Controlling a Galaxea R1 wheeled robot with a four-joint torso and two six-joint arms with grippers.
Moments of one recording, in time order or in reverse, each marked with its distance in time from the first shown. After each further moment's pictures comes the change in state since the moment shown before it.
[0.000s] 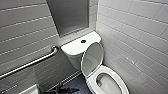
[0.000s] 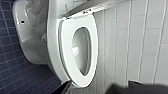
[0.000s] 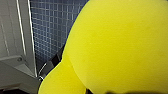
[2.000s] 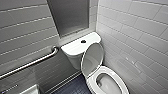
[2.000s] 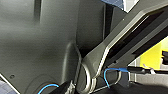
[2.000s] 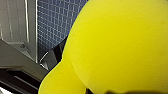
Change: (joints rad) left arm 0.774 0.194 -0.382 0.531 0.136 0.126; right arm -0.014 -0.011 -0.015 -0.136 -0.002 0.007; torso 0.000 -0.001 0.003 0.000
